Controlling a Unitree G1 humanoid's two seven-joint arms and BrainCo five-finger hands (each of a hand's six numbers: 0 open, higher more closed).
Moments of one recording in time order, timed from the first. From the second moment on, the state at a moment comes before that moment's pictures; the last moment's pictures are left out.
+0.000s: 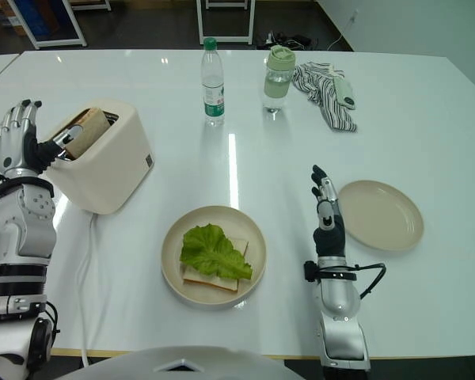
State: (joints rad) left arm -0.31 0.53 0.11 0.15 0.79 0.24 0.09; right arm 0.31 -0.17 -0.01 -0.33 -0.06 -0.21 -0.06
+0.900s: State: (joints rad) left arm -0.24 0.57 0.16 -0.15 0.81 -0.14 0.69; right arm 0.33 -0.15 -0.04 -0.32 -0.09 -0.21 -0.04
